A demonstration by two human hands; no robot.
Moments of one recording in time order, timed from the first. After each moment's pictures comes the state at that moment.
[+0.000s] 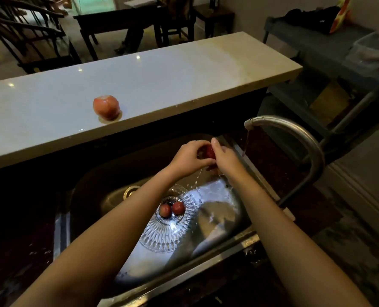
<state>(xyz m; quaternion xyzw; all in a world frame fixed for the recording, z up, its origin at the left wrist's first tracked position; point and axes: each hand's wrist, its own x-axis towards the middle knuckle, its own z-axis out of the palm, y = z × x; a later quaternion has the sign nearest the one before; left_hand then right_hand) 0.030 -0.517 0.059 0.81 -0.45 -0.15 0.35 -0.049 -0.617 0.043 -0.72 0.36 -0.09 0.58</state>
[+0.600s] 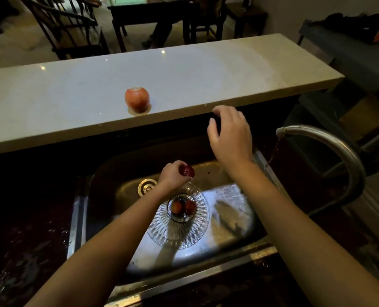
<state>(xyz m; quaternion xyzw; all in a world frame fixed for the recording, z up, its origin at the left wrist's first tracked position) 0.058 -0.447 -0.016 0.91 -0.16 -0.21 0.32 -0.015 -0.573 0.111 -0.91 0.15 -0.35 0.19</state>
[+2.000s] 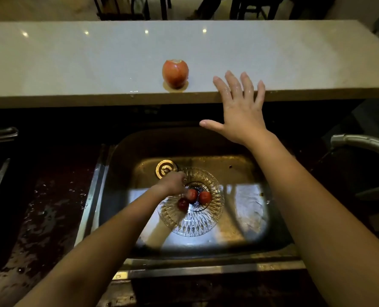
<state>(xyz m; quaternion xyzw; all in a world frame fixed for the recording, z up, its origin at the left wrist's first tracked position) 0.055 -0.388 -0.065 0.91 -0.17 -0.33 0.16 0.056 -0.573 0.096 -0.99 0.01 -0.12 0.00</state>
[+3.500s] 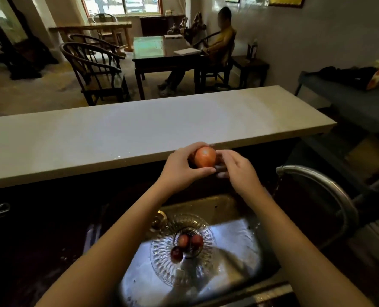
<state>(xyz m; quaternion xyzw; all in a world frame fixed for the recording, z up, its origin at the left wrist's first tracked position) 0.053 -0.430 0.146 0.82 -0.37 -0.03 0.45 -0.017 -0.581 0.123 -0.78 0.13 -0.17 0.59</state>
